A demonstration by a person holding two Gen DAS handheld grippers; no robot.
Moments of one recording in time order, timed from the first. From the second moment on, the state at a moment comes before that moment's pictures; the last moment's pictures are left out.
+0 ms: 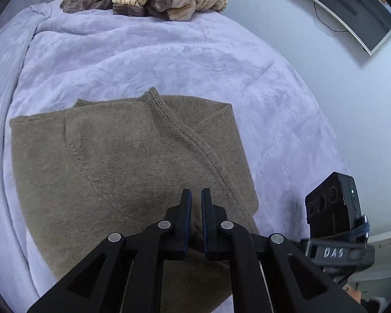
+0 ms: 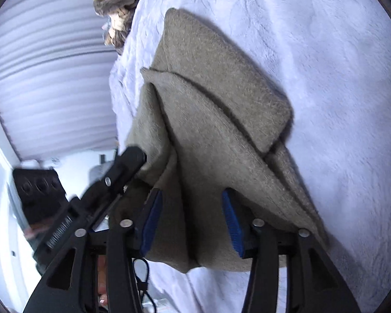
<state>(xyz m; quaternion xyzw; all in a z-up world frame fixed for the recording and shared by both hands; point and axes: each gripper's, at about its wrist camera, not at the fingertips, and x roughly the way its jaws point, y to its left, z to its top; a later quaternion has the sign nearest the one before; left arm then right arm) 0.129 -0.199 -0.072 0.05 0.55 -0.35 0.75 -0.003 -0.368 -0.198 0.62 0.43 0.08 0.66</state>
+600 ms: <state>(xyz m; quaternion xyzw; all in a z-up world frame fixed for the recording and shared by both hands) 0.178 -0.017 -0.118 -0.02 0.57 -0.10 0.81 0.117 -0.331 -0.186 0.54 0.51 0.19 0.65</state>
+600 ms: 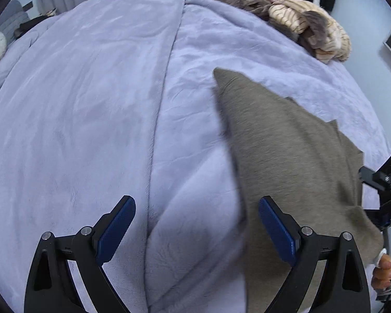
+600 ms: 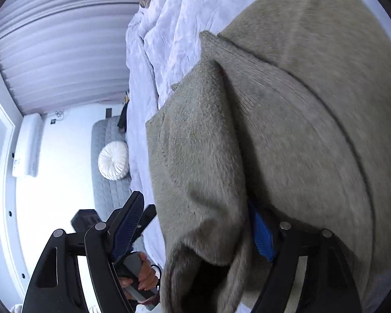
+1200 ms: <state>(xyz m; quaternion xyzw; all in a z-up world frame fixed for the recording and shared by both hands) 0.163 -0.106 -0.134 0.05 0.56 -0.18 0.81 0.043 -0.396 -0.161 0.46 0.49 0.06 0.73</state>
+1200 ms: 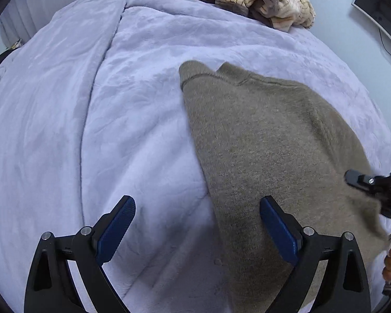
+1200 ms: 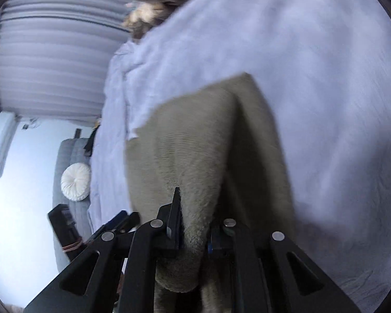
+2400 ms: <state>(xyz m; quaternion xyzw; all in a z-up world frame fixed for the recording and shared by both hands) 0.098 -0.057 -0.116 0.00 0.61 -0.19 0.77 -0.009 -0.284 -0.177 0.57 0.44 0.11 0.68</state>
